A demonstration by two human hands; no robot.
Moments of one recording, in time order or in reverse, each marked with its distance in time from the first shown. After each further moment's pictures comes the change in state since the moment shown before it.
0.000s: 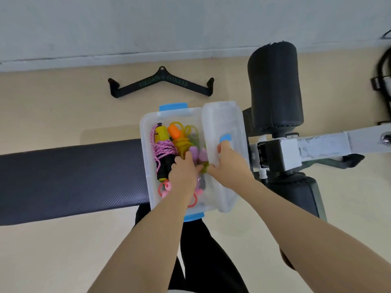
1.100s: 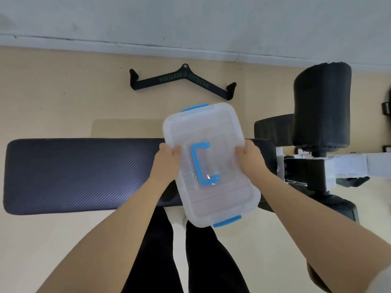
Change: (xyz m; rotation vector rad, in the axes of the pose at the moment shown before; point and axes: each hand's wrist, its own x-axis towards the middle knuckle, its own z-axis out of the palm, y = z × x) left_hand 0.028 -0.122 -0.078 -0.854 0.062 -0.149; right_hand 0.068 -0.045 0.041 0.212 0.126 0.296
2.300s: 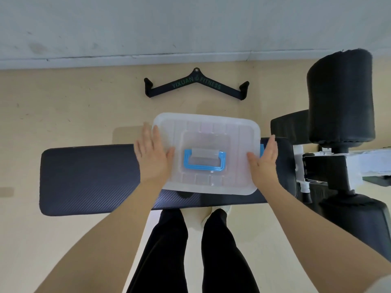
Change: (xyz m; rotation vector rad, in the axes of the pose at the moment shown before) left_hand 0.015 -0.027 -0.036 0.673 0.348 0.364; right_hand 0.004 0.038 0.020 0.250 0.114 -0.098
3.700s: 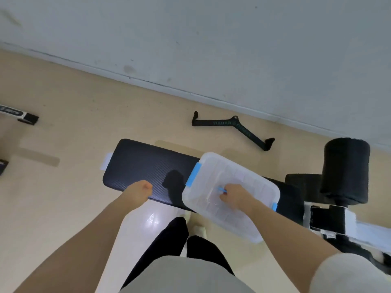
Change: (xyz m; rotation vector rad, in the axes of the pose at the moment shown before) left_hand -0.120 -0.148 -0.160 -0.262 -0.480 -0.528; right_hand -0.142 -0.117 0.057 -0.922 -0.601 -0.328
